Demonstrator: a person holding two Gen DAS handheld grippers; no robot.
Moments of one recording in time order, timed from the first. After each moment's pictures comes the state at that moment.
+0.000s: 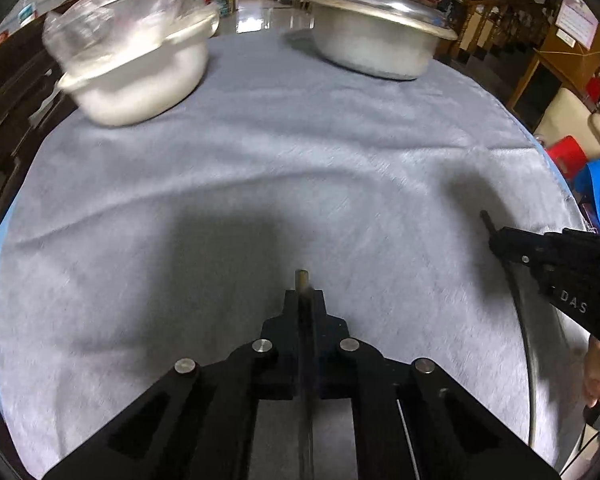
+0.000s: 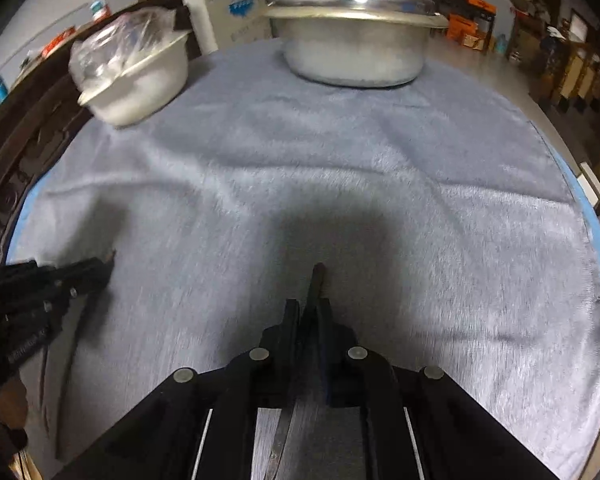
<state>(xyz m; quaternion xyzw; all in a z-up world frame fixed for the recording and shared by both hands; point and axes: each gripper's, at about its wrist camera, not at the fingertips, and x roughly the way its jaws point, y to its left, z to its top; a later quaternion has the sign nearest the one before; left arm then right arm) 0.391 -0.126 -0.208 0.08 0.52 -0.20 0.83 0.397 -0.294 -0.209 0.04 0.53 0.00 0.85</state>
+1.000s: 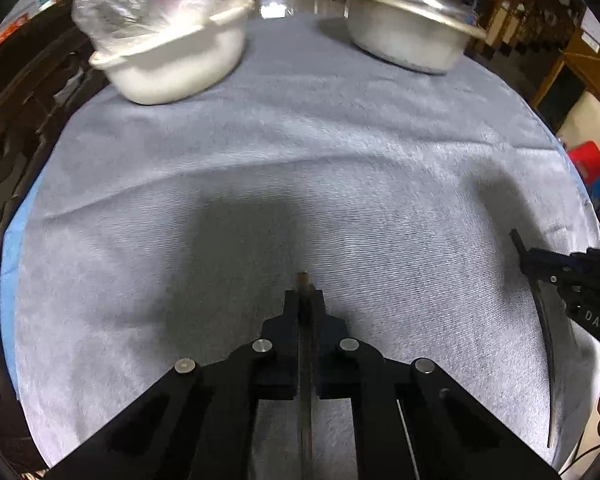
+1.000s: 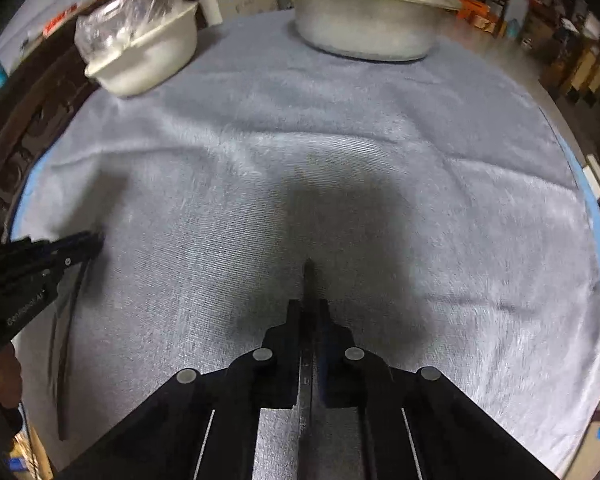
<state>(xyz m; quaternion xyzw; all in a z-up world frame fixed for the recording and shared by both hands) 0.385 -0.110 -0.200 0.08 0.53 -0.15 0.83 0.384 -0.289 -0.209 0.05 0.56 0.00 0.82</state>
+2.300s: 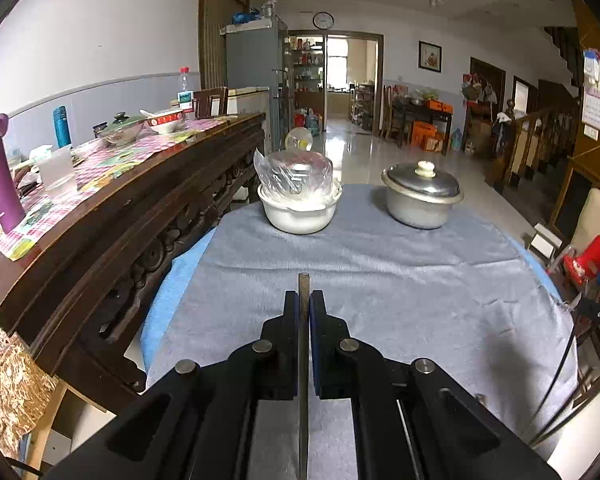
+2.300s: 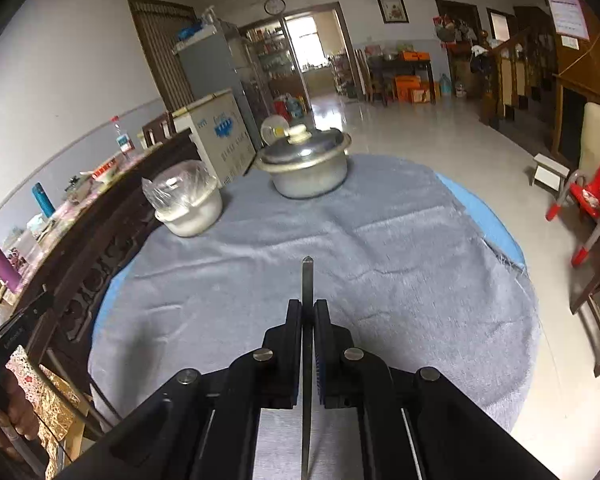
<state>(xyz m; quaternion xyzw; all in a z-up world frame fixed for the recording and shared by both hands) 0.205 -0.015 -0.037 0.02 0.30 -0.07 0.95 0.180 -0.304 -0.060 0.16 0.33 -0.06 0.93</state>
